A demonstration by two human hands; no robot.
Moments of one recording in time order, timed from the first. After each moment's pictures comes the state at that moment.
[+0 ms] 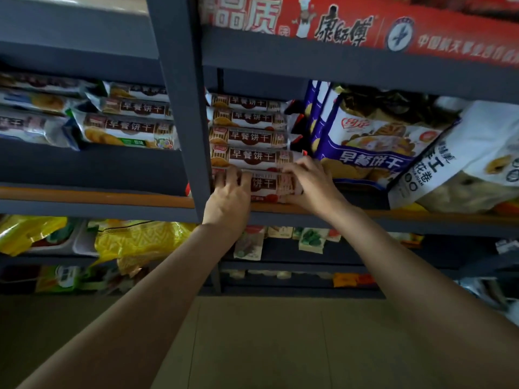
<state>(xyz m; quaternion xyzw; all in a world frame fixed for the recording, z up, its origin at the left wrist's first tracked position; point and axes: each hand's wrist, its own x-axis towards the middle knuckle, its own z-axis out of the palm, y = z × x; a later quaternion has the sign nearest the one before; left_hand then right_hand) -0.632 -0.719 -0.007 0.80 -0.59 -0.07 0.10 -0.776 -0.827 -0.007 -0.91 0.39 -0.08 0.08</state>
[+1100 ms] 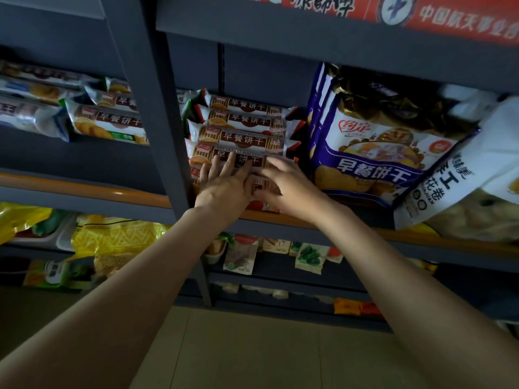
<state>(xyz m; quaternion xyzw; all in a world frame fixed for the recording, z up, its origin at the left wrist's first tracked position) -0.637 -0.759 -0.024 0.83 -0.55 -0.10 0.09 -0.761 -0.834 0.001 -0.93 0.32 0.00 0.17</state>
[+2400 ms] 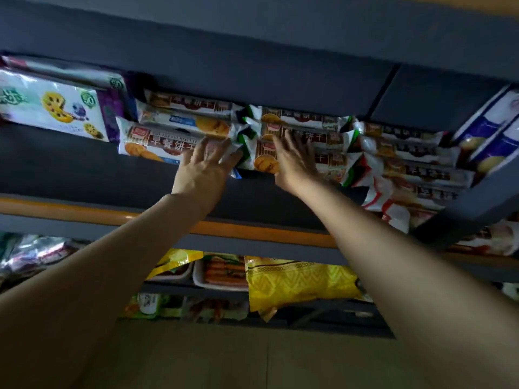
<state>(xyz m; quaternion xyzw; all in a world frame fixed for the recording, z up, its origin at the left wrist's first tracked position) -0.252 -0.648 -0.031 0.79 -0.62 0.07 0.00 -0.384 -0.769 -0.028 -0.89 0.45 -0.01 0.03</state>
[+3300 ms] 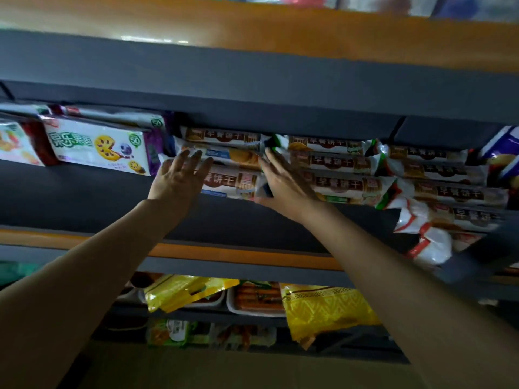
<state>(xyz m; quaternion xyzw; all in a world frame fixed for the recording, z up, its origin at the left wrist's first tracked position) -0.148 -0.620 -0.005 0.80 -0.58 0.10 -0.10 -0.326 -0.726 -0.008 -0.94 0.32 -0.07 0.05</state>
